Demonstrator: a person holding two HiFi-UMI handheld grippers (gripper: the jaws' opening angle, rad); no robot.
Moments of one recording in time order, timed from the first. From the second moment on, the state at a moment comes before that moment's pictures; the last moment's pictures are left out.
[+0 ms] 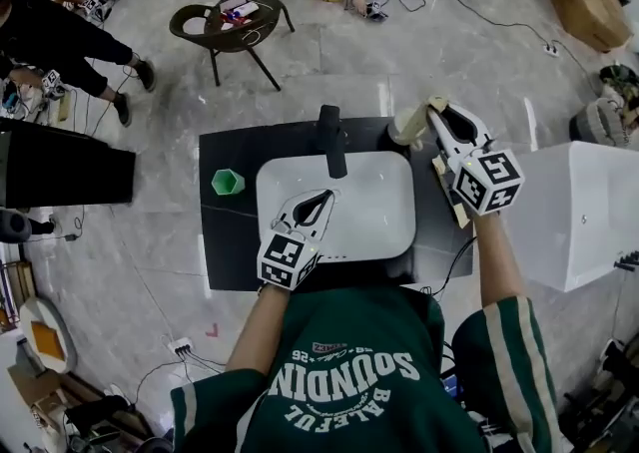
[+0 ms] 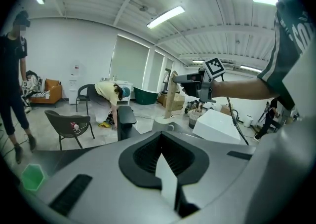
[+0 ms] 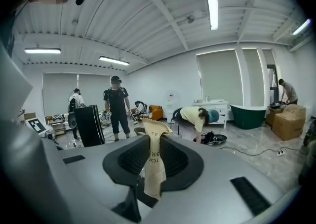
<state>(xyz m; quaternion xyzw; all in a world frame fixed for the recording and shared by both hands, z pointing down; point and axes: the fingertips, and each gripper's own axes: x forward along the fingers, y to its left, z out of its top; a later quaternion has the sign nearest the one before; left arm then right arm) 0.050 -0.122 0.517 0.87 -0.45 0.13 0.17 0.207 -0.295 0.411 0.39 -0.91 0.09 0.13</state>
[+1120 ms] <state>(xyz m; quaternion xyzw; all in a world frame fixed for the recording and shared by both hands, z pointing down) 0.026 -0.121 0.535 0.84 -0.49 0.14 0.20 0.214 -0.341 0.543 0.41 -0.87 0.16 0.23</state>
